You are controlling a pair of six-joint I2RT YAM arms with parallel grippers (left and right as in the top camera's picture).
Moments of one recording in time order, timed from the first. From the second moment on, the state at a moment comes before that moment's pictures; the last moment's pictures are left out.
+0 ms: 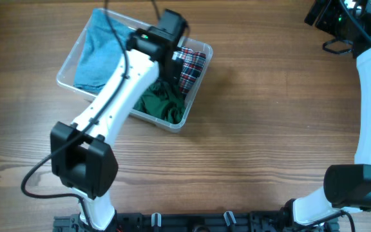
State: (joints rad) left arm -0.49 1.93 1.77 -1.11 -0.13 -0.15; right arm -0.12 1.74 1.90 -0.96 0.06 0.28
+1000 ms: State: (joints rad) left arm -0.52 2.02 1.77 -0.95 0.04 -0.14; right arm -0.12 1.74 1.90 -0.96 0.06 0.28
